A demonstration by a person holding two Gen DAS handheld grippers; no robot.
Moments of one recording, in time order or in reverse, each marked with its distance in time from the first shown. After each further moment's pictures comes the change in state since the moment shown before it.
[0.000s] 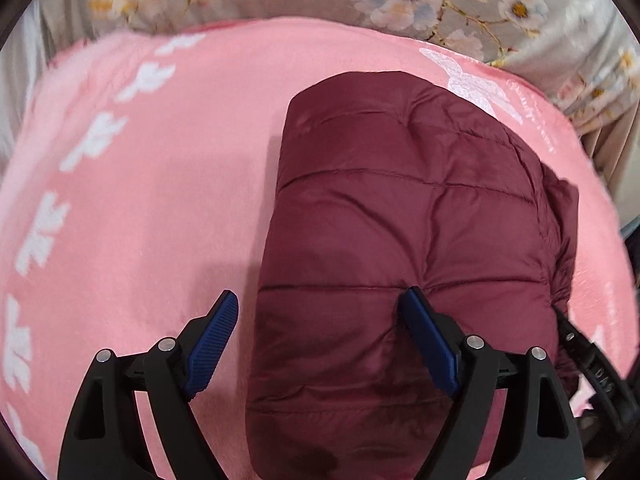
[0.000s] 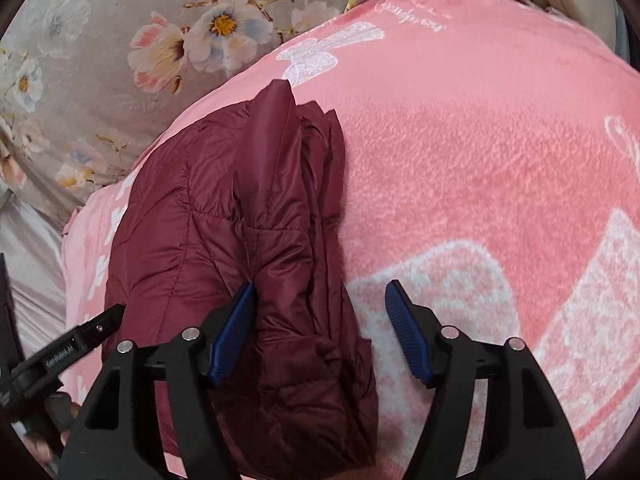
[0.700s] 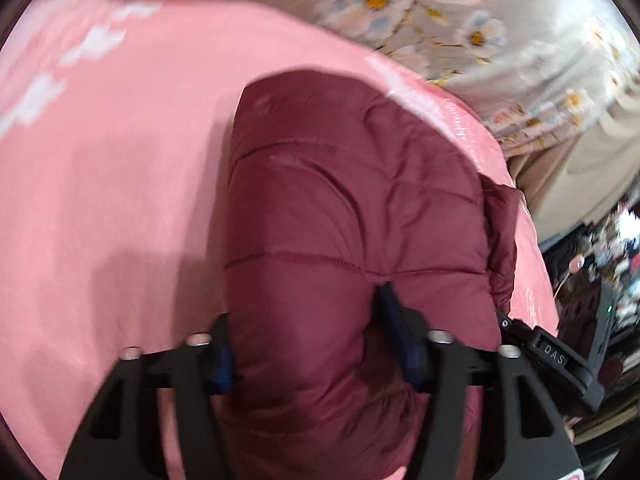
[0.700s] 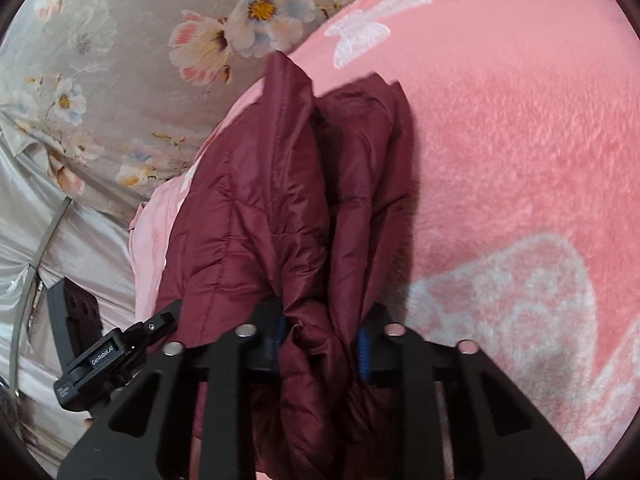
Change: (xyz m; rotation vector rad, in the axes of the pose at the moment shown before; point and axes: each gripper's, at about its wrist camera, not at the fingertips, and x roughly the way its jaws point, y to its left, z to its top) left arm -0.006 0.019 -0.001 -0.009 -0.028 -0.334; right arm 0.006 0.013 0.008 0.002 0.055 0.240
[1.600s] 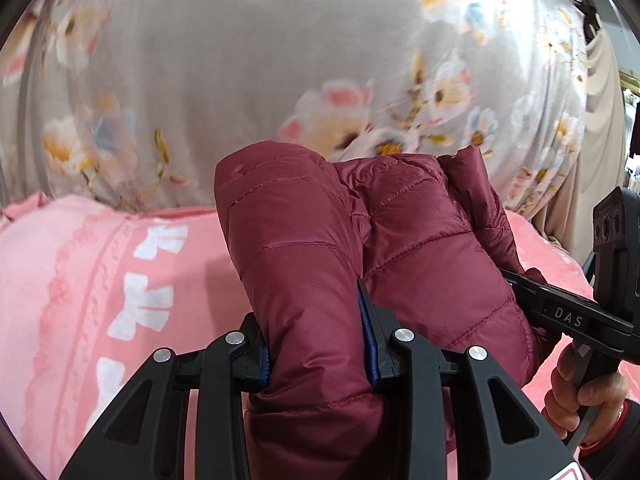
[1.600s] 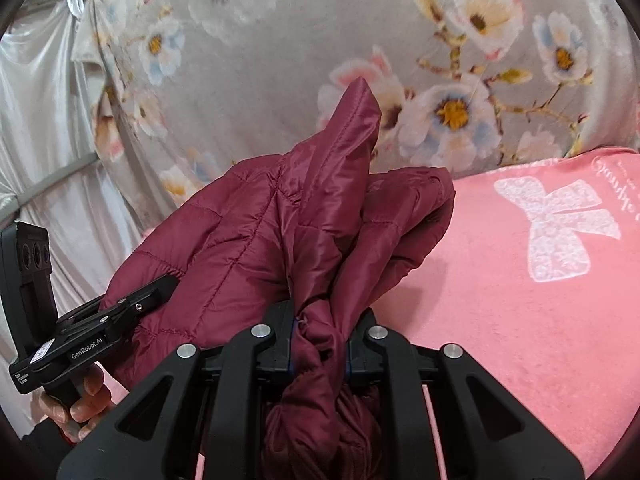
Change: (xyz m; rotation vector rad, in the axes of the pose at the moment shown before) left arm -0.047 0.096 0.174 0.317 -0.422 0.115; right arm 0.138 0.210 0.119 -0.465 -0.233 0.023
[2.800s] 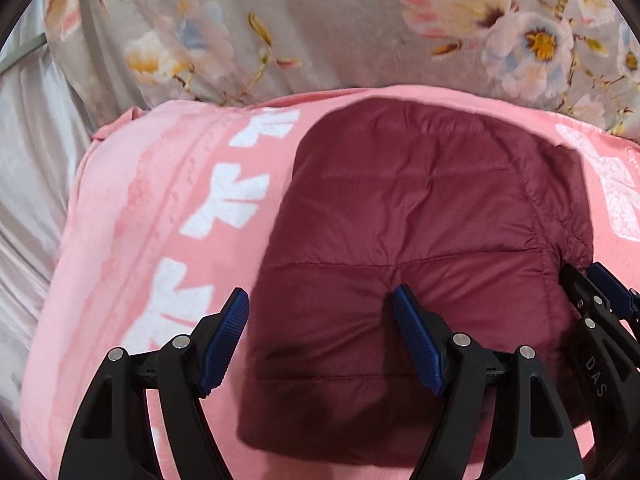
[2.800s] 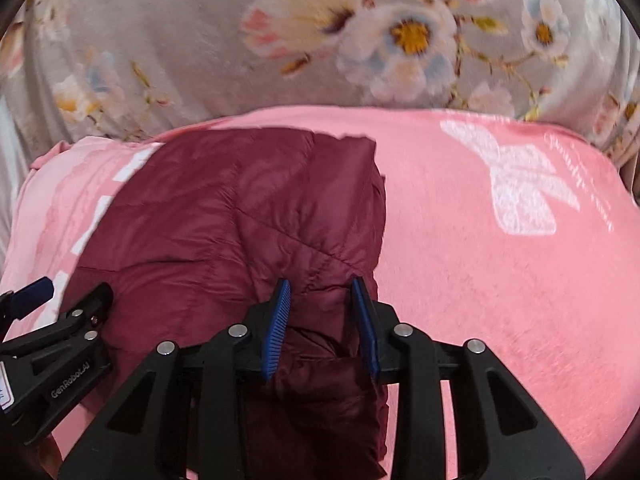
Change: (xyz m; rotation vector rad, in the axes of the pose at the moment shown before) left arm 0.083 -0.007 -0.038 -0.092 0.345 0.569; right arm 0.088 0.006 -0.049 -0.043 0.212 -0.413
